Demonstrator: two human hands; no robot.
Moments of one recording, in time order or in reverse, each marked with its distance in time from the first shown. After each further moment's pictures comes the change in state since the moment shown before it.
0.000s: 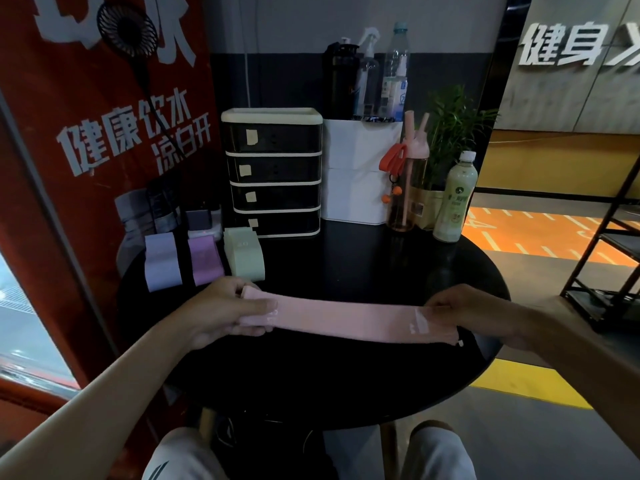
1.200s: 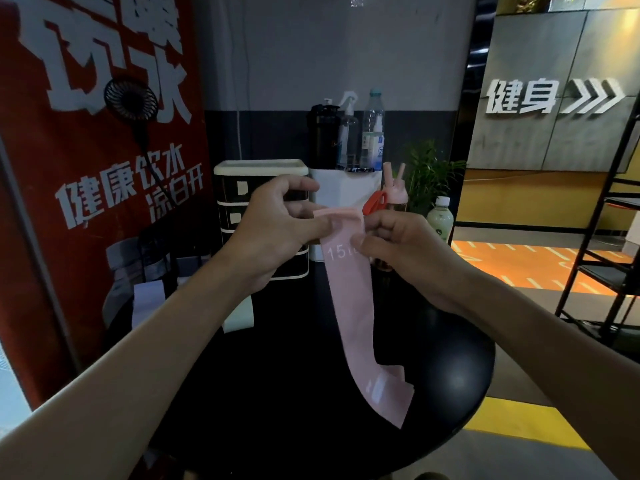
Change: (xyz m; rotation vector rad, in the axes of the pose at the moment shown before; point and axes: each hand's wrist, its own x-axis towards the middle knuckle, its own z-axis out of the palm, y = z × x) left_hand -0.040 0.165 0.075 -0.025 0.089 0.669; right_hand -0.027 -0.169 -0.011 0.305 0.367 -0.587
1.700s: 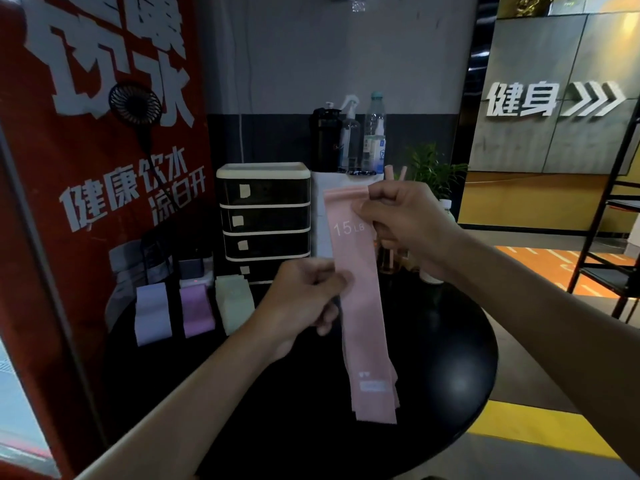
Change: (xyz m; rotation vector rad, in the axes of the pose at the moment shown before) left_hand -0.032 -0.054 0.025 -0.078 -0.101 -0.276; right_hand 0.028 -0.026 -0.005 0.016 0.142 0.079
